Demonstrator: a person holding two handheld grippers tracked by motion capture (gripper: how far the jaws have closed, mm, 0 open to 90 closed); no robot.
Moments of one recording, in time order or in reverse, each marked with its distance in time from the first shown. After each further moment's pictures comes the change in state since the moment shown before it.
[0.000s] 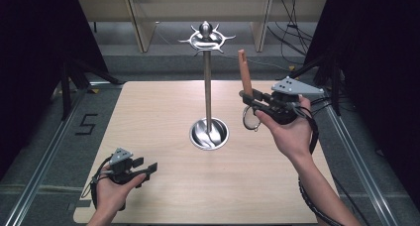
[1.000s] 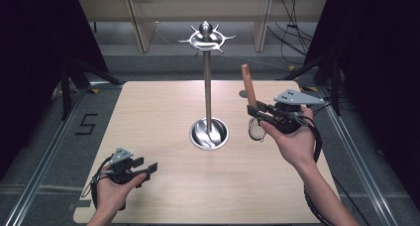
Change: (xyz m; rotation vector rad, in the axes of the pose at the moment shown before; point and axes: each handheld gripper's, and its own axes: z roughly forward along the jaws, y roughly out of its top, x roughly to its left) left arm -0.001 0.000 0.000 -0.002 0.000 -0.004; right arm -0.011 -0.028 -0.004 0.066 -0.007 -0.005
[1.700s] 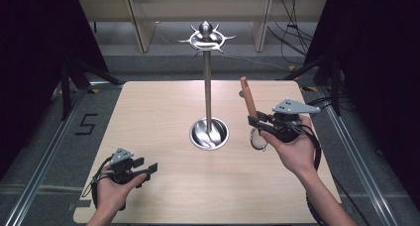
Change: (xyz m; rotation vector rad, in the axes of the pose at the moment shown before) left arm 0.001 0.000 0.001 0.017 -0.003 0.001; right arm 0.000 -0.025 0.003 0.042 -0.005 -0.007
